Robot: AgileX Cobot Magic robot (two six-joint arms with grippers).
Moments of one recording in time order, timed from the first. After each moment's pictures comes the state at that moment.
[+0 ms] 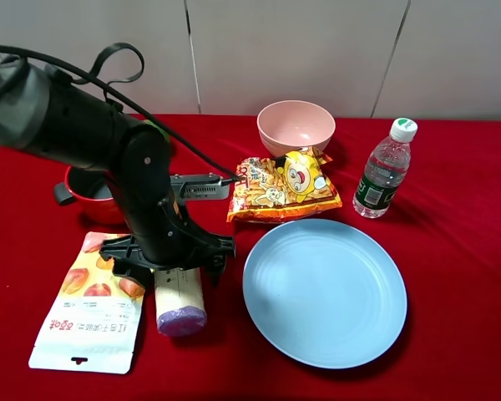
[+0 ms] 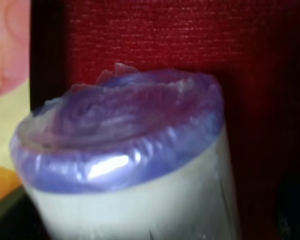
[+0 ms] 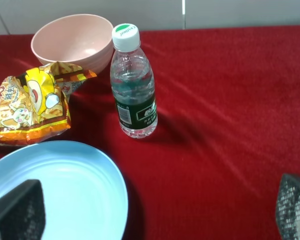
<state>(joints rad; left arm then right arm) -0.75 1.88 -0.91 -0.08 0.52 -0.64 -0.02 -0.01 -0.50 0.16 1.03 -0.09</state>
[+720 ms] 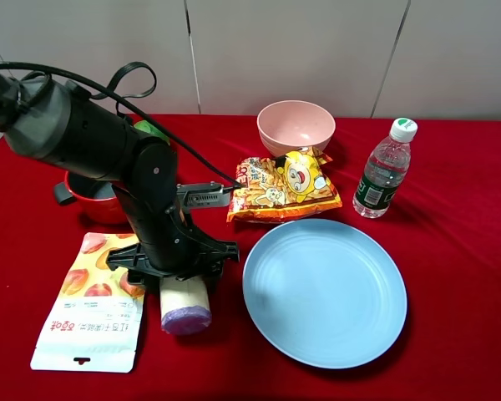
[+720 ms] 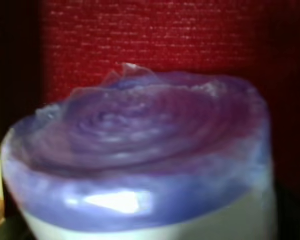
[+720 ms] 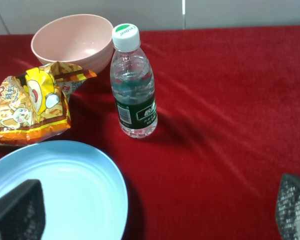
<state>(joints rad) -0.75 1.93 -0.91 -0.13 0.47 -0.64 -0.02 -0.01 -0.50 0.16 1.03 -0.09</state>
